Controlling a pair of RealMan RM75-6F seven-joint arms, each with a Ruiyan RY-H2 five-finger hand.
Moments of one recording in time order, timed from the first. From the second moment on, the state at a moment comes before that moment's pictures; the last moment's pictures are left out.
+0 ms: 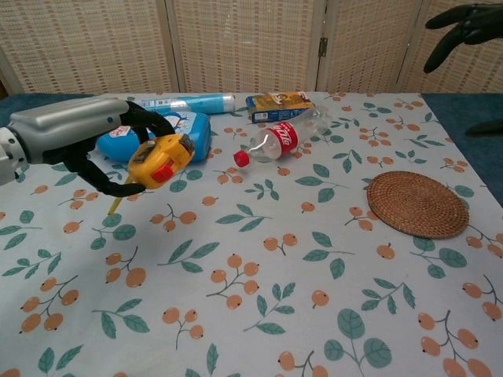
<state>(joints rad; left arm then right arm) -0.66 -1.42 -0.12 -1.60 1.45 1.04 0.19 0.44 -1.03 0.18 -1.95 -1.45 1.06 0.07</state>
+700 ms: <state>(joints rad) -0.76 -1.58 -0.19 -1.68 1.33 1.05 0.45 0.73 -1.23 0.26 -1.95 -1.03 0.87 -0.13</state>
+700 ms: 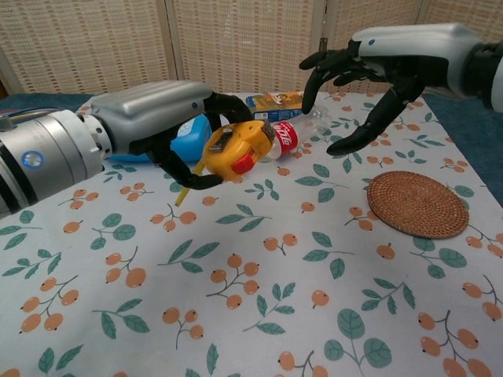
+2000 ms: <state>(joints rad) -0.80 -1.66 -0.19 -1.64 1.27 1.07 0.52 0.82 -1.30 0.21 -1.90 -0.95 0.87 -0.16</state>
